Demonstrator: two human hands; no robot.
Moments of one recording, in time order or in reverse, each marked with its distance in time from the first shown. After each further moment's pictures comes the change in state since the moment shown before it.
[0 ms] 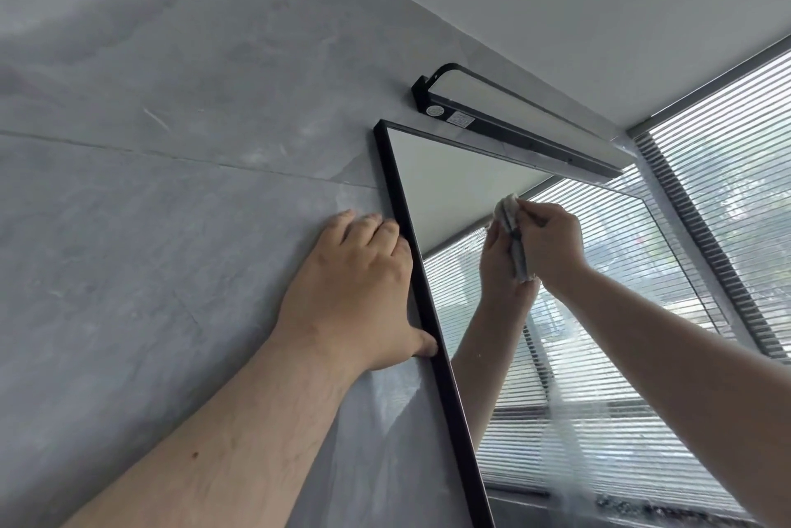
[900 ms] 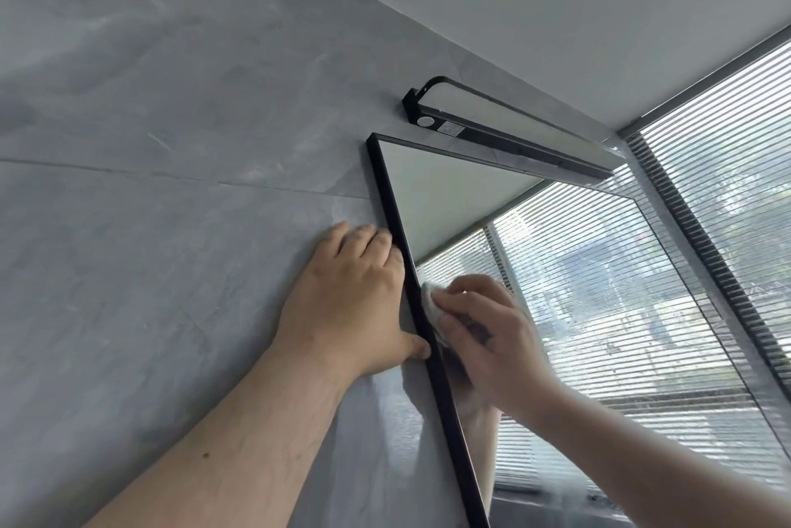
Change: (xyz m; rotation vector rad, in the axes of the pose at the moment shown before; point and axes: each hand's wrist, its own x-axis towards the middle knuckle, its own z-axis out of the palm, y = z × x) left_hand -0.002 0.002 -0.001 -0.040 0.015 -0.002; right_hand -0.155 -0.051 -0.009 -0.021 -0.203 -0.522
